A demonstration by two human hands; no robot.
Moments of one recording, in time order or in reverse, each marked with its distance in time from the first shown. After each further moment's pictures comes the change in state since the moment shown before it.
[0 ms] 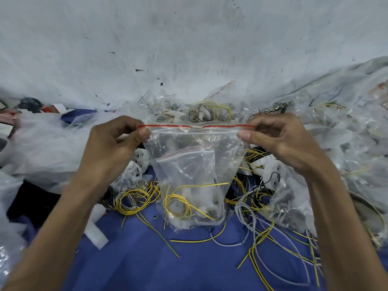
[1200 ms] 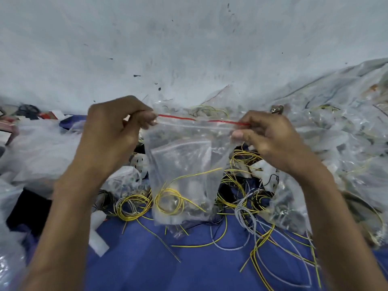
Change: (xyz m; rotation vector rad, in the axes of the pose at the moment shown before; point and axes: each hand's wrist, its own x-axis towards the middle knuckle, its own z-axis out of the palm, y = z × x) left_hand 0.017 0.034 -0.006 0.240 -0.043 0.305; right_hand 0.005 -0.017 0.013 -0.290 0.019 -0.036
